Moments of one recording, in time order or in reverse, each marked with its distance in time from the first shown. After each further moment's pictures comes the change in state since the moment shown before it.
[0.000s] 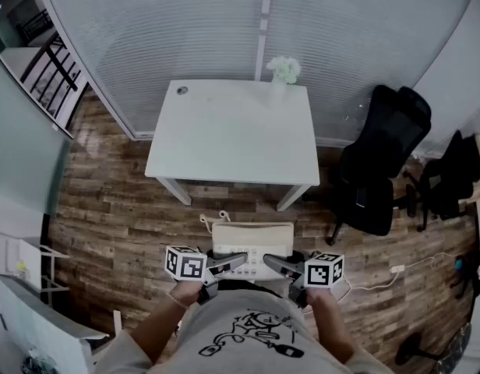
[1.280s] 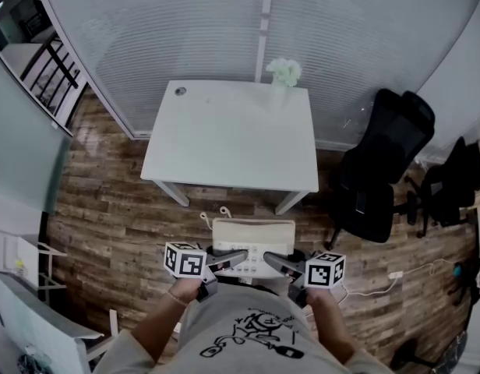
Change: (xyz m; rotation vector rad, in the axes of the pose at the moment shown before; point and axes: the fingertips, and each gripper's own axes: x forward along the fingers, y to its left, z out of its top) left arm 0.029 0.004 0.027 0.017 -0.014 0.003; right arm -0.006 -0.021 0.033 -0.012 -0.010 0.006
